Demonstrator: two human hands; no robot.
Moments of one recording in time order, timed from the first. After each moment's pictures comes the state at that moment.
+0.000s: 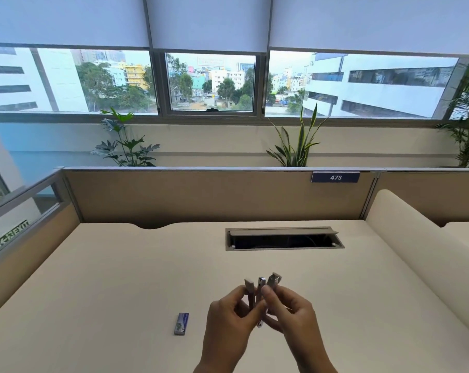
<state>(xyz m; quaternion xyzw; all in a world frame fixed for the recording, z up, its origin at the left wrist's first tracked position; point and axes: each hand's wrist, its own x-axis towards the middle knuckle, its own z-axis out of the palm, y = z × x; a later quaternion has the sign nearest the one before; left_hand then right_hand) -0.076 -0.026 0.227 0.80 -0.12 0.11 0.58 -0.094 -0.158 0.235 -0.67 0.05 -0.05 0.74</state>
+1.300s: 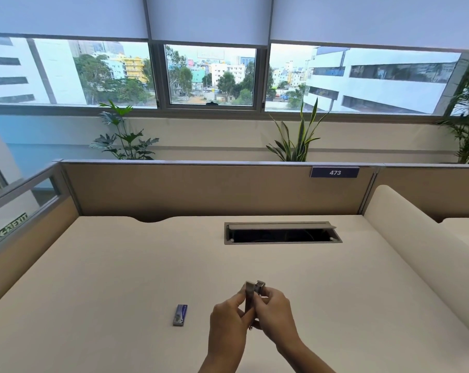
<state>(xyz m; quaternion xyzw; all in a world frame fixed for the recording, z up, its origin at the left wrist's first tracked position) -0.067 -0.037 0.181 0.86 -0.04 0.05 0.51 -0.055 -0.145 0.182 -0.76 0.13 0.00 0.63</state>
